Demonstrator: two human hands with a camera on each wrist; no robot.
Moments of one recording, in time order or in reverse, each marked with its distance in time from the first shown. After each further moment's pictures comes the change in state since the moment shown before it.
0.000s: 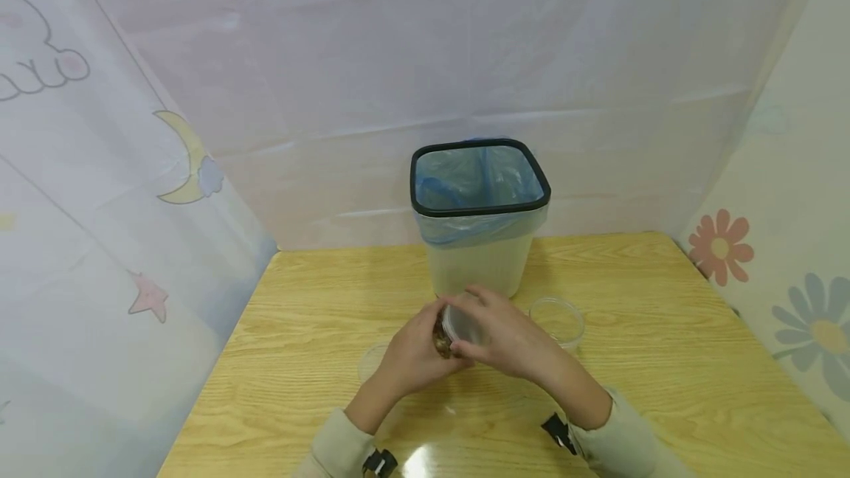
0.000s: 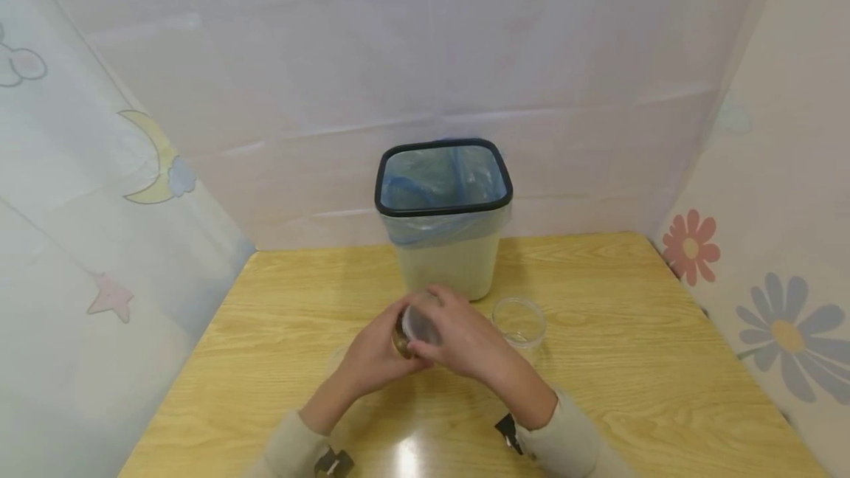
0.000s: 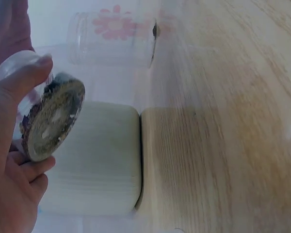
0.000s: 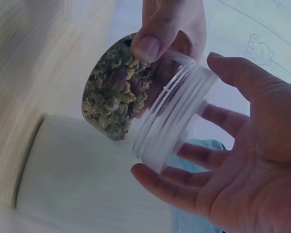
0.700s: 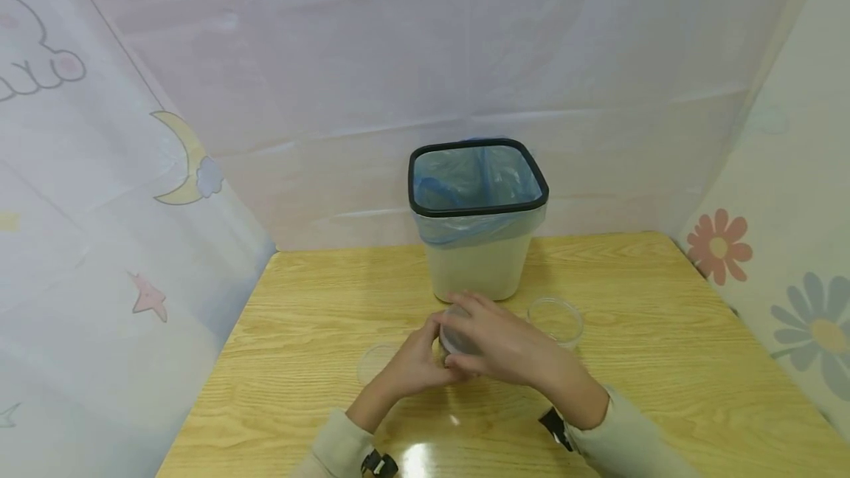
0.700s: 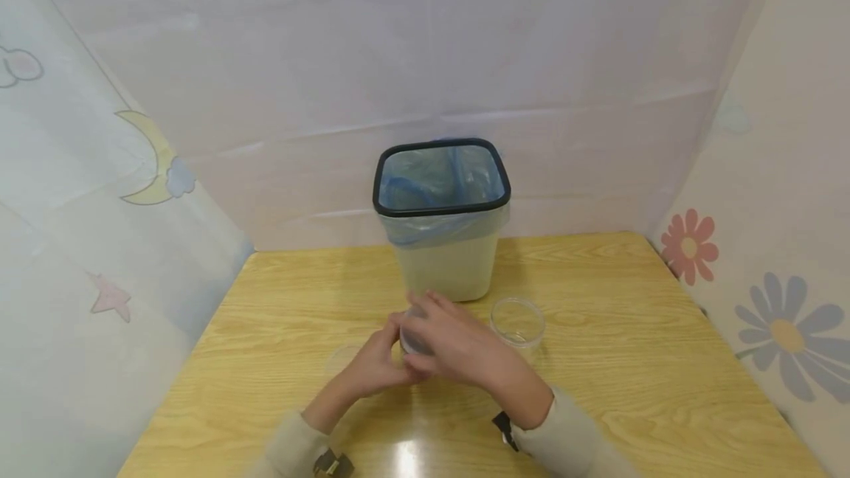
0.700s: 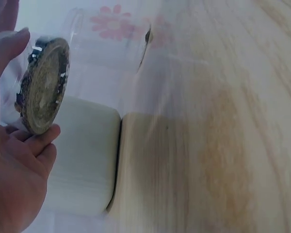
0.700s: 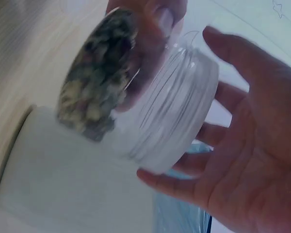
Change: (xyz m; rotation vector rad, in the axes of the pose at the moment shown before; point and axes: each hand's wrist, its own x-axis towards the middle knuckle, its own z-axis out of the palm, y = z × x) left_hand -0.005 -0.014 0.011 -0.497 -0.206 0.050; right_hand 0.000 -0.004 -0.006 -0.116 -0.080 -0.213
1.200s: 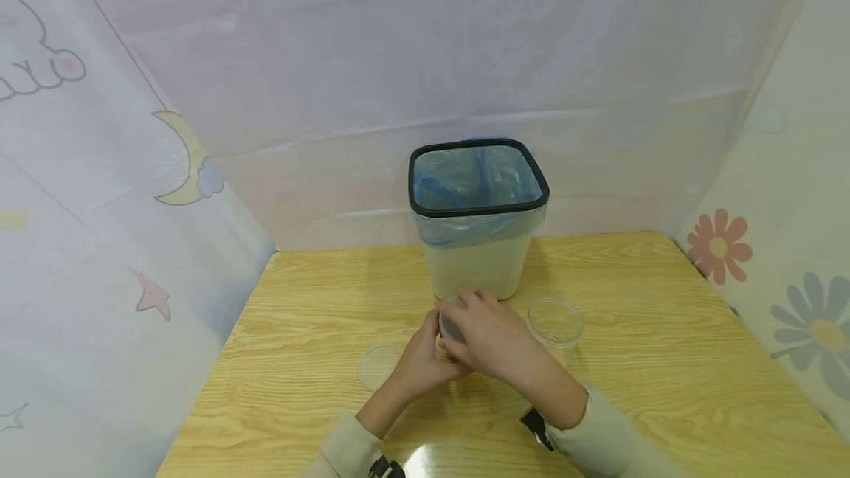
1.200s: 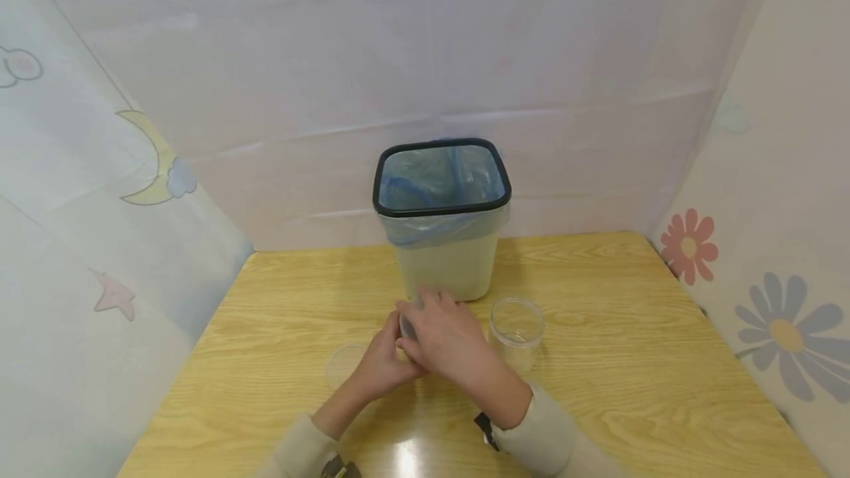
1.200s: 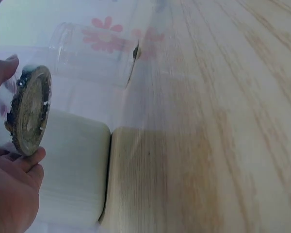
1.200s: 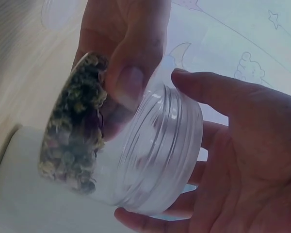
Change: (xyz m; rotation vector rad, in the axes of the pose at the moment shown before) left_hand 0.001 0.002 0.015 0.013 0.153 -0.083; right_hand 0.016 -0.020 0.004 -0.137 0.046 0.232
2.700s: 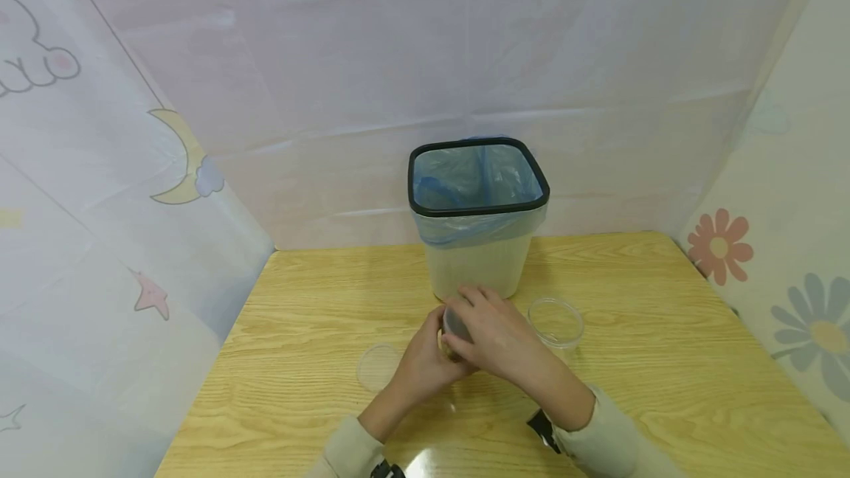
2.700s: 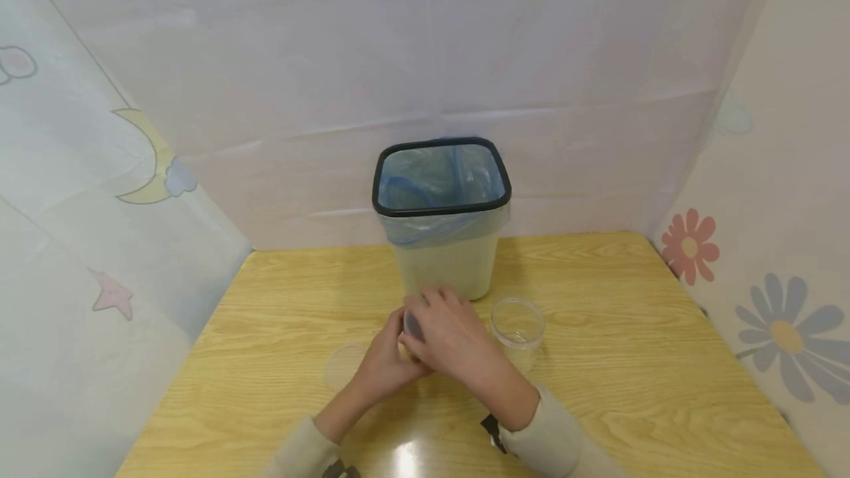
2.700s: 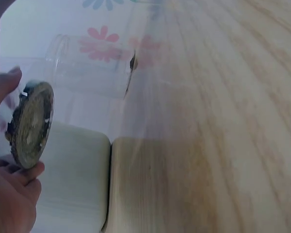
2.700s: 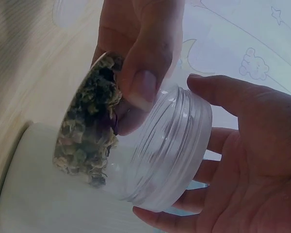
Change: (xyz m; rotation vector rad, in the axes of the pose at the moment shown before) left_hand 0.002 0.007 0.006 0.062 0.070 -0.008; right_hand -0.001 0.010 0.007 -0.017 0.112 -0.037
